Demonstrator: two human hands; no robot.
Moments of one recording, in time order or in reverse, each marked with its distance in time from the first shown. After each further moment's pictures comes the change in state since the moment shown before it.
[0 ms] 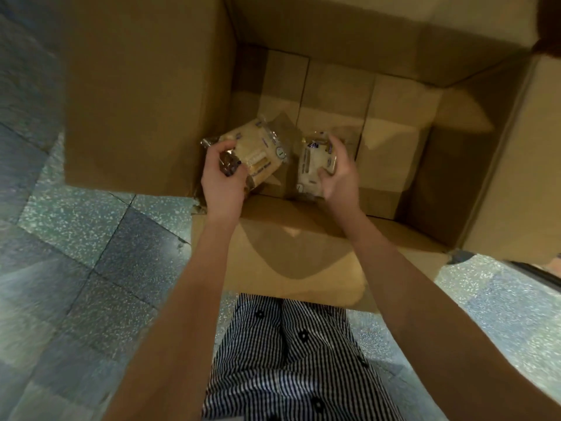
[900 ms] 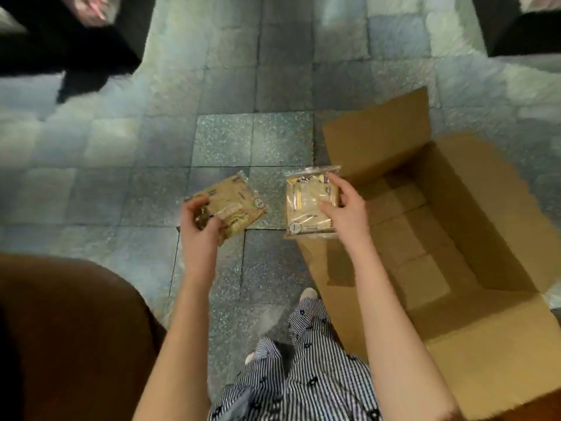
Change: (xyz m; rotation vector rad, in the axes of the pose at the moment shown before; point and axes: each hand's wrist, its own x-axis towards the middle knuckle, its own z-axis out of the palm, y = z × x) left_hand -0.394 -0.036 -0.139 -0.554 1.060 0.000; right_hand -0.287 -0.148 -0.077 -0.025 -0.813 -0.597
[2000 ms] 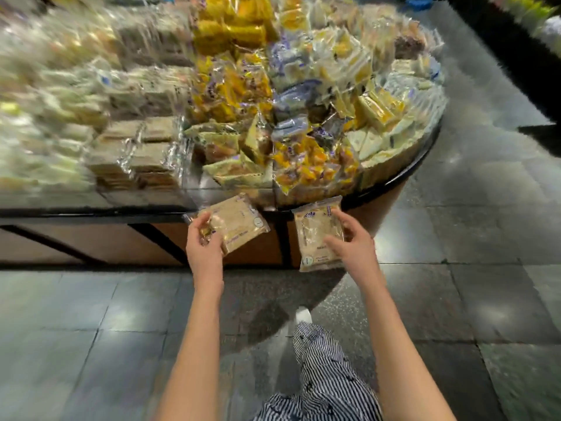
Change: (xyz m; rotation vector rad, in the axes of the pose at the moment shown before) left_hand -0.510 -0.200 -0.546 -0.298 1.609 -0.238; right_hand -0.556 0.097 0.415 -0.434 -1.435 -0.367
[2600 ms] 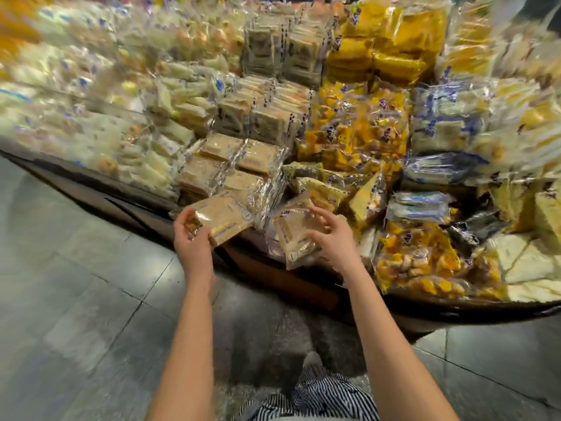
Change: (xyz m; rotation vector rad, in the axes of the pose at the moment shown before) left_hand 0.262 0.018 -0.076 -0.181 0.464 -0.080; right_hand 0.238 -0.100 0.265 -0.188 -0.481 -0.041
